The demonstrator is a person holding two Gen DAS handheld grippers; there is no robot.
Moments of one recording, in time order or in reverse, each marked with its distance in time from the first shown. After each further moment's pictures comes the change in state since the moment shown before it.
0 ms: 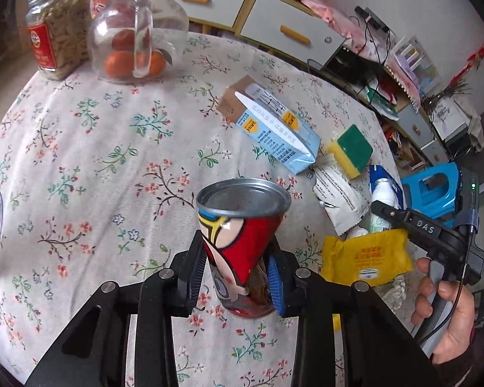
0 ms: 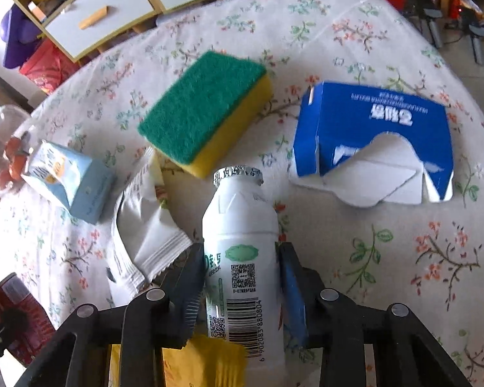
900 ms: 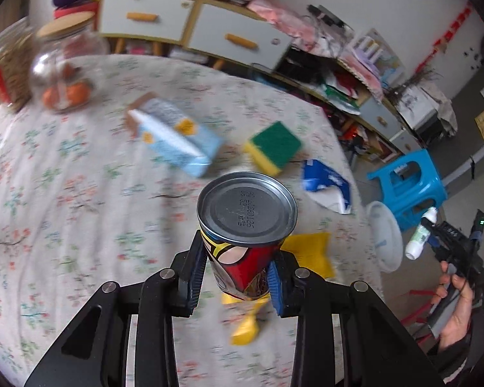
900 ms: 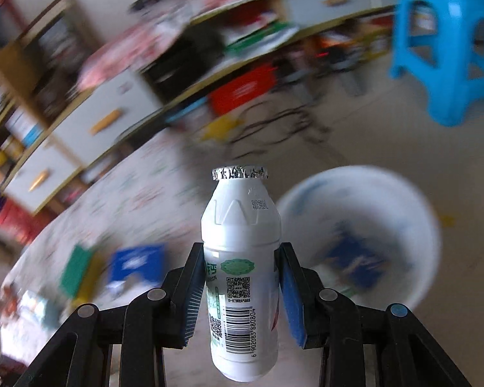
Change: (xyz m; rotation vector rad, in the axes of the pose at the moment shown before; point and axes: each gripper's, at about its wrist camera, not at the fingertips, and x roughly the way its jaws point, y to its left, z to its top) left arm -0.016 -0.099 -0.012 0.107 -0.047 -0.109; right arm -0.161 -0.223 -0.012 0.368 -0.372 -0.135
